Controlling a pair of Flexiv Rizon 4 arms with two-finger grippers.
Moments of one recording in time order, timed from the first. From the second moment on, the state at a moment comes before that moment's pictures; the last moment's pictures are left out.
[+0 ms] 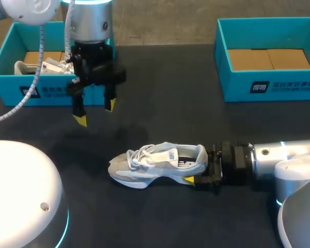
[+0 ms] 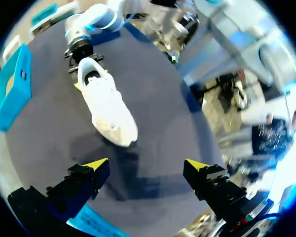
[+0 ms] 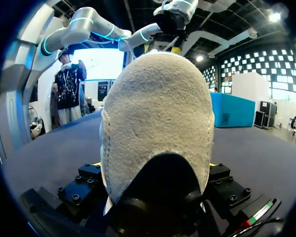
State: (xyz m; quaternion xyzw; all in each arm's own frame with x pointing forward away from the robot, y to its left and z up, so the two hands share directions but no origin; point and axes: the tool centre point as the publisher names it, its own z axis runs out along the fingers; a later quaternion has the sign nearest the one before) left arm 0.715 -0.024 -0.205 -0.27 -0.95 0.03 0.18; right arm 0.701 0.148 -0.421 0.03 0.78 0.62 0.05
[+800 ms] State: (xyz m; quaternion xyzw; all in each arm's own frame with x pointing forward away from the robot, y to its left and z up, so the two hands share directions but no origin) left arm 0.685 -0.088 -0.225 0.12 -0.98 0.03 0.14; right arm 0.701 0.148 -0.421 0.03 0.78 0.62 0.05
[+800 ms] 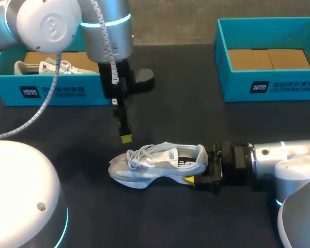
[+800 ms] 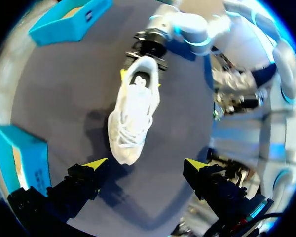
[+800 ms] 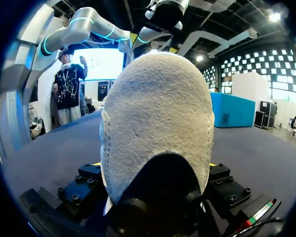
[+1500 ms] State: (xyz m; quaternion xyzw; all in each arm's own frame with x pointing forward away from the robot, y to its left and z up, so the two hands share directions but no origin) left arm 0.655 -0.142 -0.262 0.45 -0.89 0.00 0.06; right arm 0.701 0.148 -0.421 0.03 0.78 0.62 0.05
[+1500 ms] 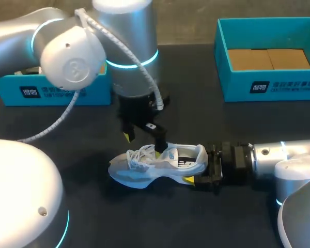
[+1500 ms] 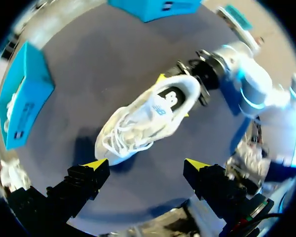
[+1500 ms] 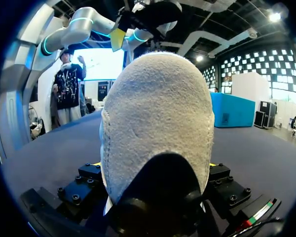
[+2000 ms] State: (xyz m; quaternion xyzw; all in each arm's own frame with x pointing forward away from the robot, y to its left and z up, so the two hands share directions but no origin) left arm 0.656 -0.176 -0.279 0.65 -0.76 -0.03 0.04; right arm 0.701 0.148 -0.421 0.03 0.78 0.62 0.05
